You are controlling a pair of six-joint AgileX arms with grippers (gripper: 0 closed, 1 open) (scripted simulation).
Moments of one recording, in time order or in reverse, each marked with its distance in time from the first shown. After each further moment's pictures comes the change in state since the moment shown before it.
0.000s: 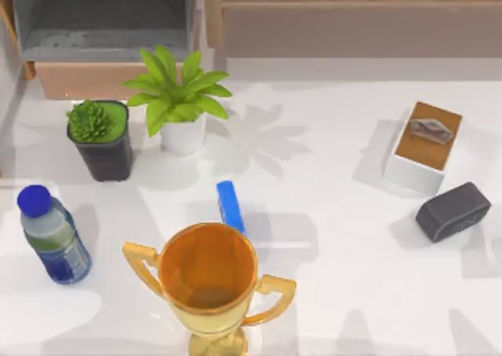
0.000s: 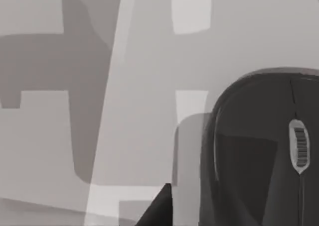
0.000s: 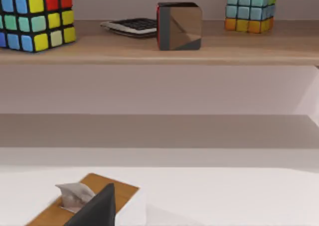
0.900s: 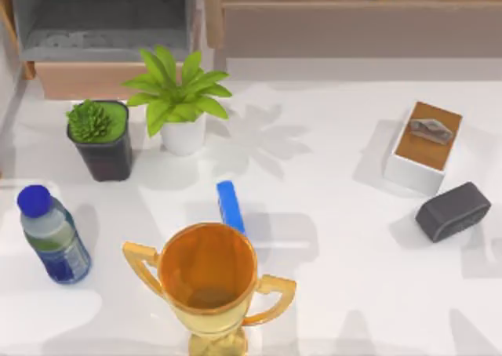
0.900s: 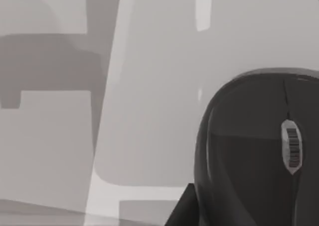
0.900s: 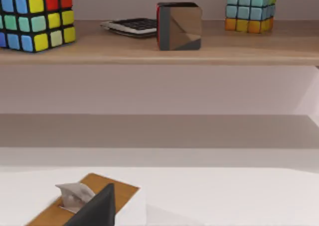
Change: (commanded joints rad) left arm 0.001 0.000 0.000 0.000 0.000 0.002; right arm 0.000 0.000 0.000 0.000 0.000 0.000
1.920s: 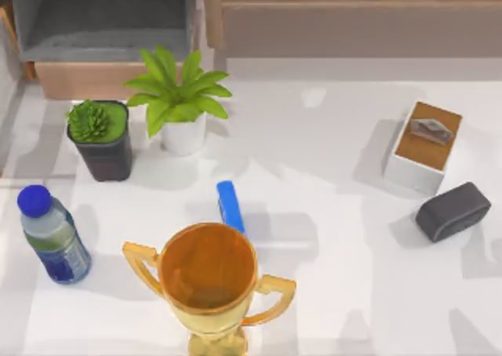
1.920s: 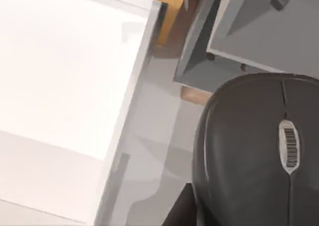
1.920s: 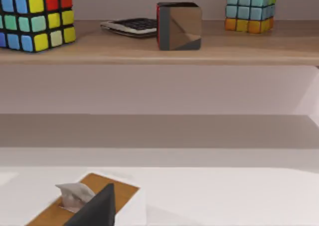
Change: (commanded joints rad) left arm -0.321 -0.442 -0.038 -0.076 -0.065 -0.417; right arm 0.000 0.000 0.000 0.000 0.000 0.000
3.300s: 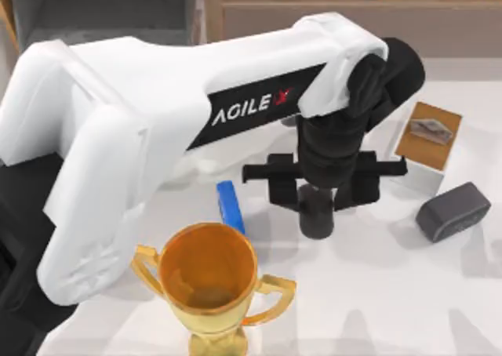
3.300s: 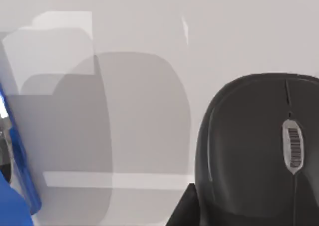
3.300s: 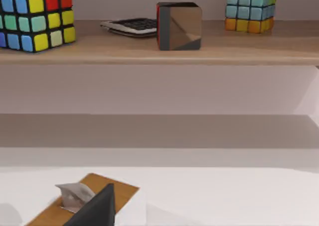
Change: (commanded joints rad) left arm -0.873 0.148 -0.419 0.204 -0.034 -0.604; right arm 0.000 0.000 0.000 0.000 0.000 0.000
